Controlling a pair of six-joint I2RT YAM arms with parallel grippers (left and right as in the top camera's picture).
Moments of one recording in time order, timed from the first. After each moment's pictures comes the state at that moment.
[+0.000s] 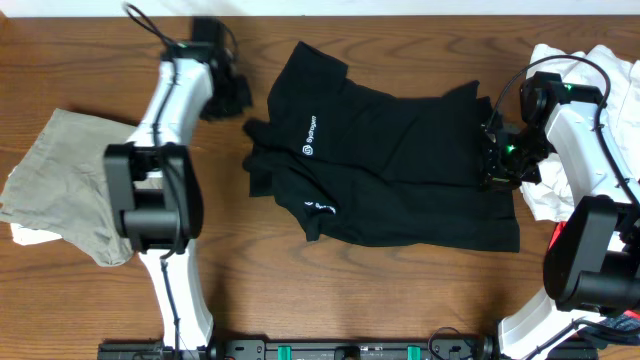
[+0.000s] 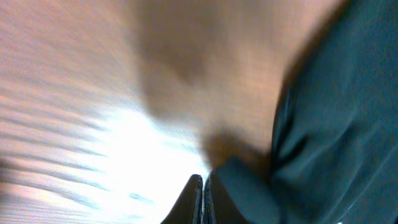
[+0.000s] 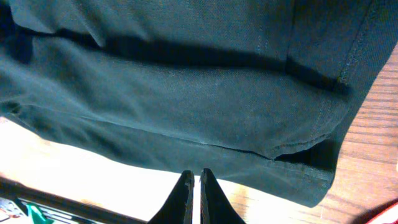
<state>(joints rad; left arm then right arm) -0.02 2.21 1.88 -0.96 0.10 -0.28 -0.13 1.86 1.43 -1.30 -0.23 -0.09</state>
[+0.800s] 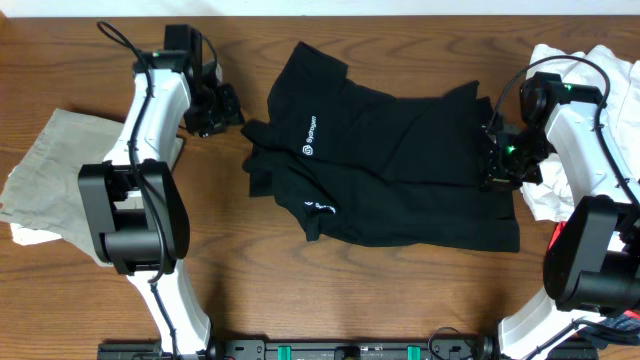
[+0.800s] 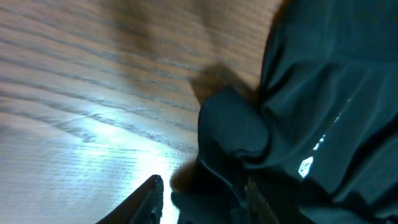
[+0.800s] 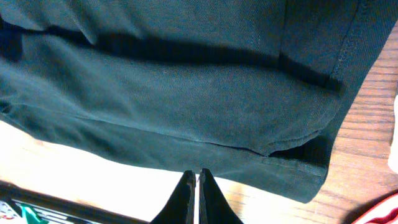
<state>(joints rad) 0.02 2.08 1.68 -0.98 0.27 -0.28 -0.13 1.86 1.42 -1.31 -0.21 -0.09</state>
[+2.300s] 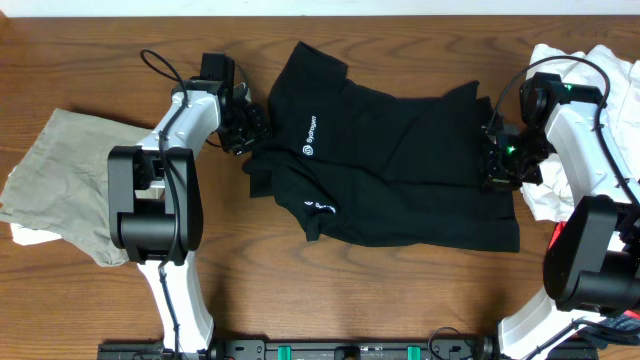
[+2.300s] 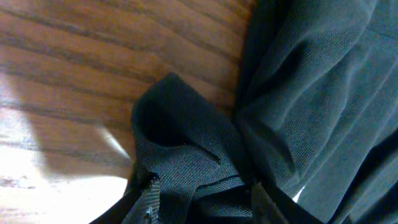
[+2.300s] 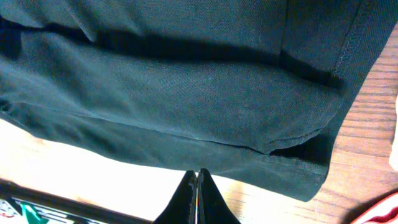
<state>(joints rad) -0.06 2.15 1.52 -0.75 0.38 -0.43 -0.13 1.86 1.42 -1.31 -0.21 -0.10</state>
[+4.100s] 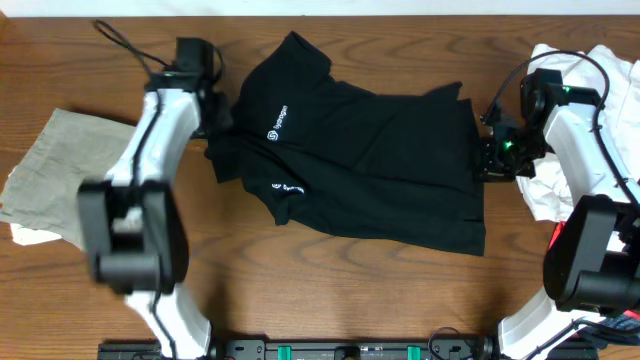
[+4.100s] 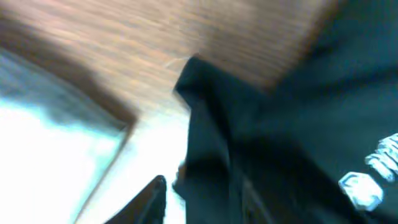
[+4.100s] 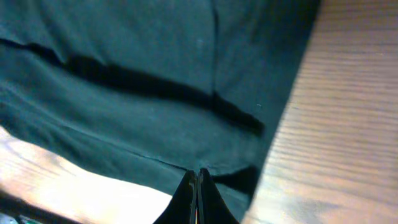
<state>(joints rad) -0.02 1.90 1.52 -0.84 -0.15 -0.30 -0.12 1.86 1.39 -1.18 -0.29 -0.10</state>
